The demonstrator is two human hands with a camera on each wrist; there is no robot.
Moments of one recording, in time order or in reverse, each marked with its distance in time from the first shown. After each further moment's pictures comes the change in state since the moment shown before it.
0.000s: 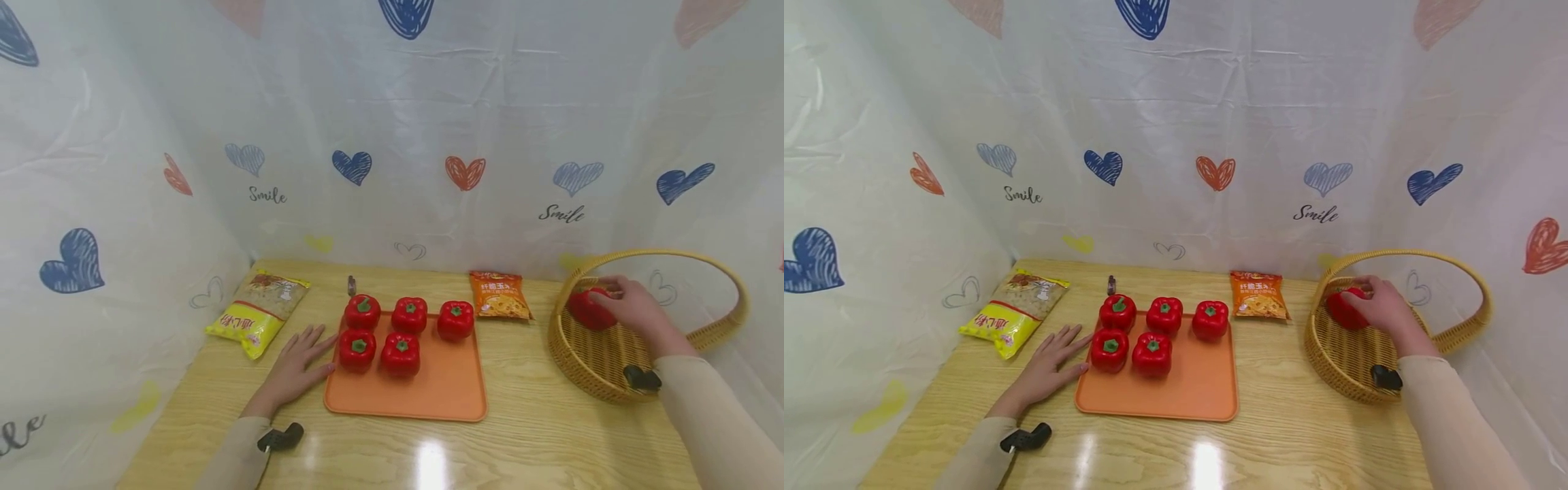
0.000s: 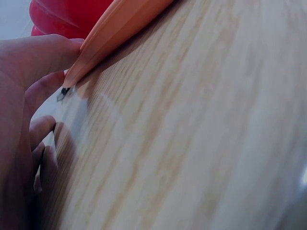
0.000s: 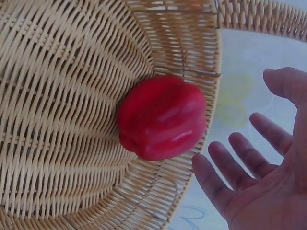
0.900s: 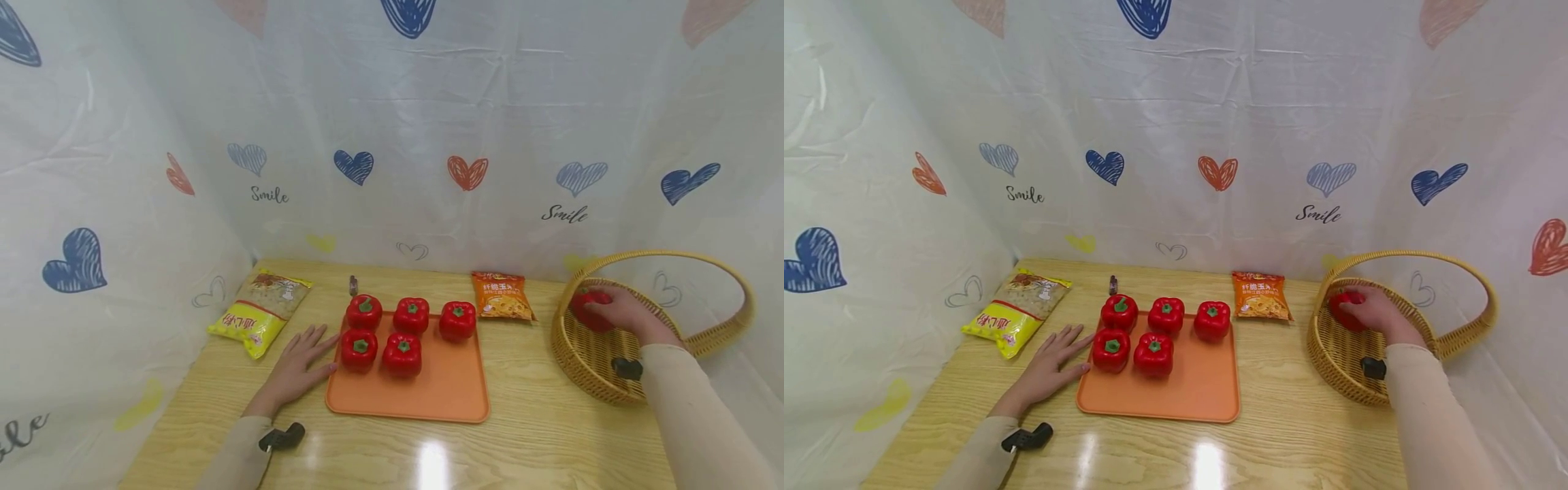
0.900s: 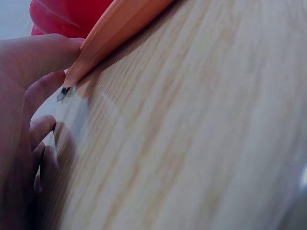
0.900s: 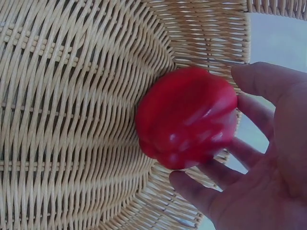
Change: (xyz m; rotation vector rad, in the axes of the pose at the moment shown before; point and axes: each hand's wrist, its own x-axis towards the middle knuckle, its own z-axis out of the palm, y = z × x) left_hand 0.000 0.004 -0.003 -0.001 0.000 -0.005; right_hand 0.034 0.037 0.020 -0.046 -0.084 -0.059
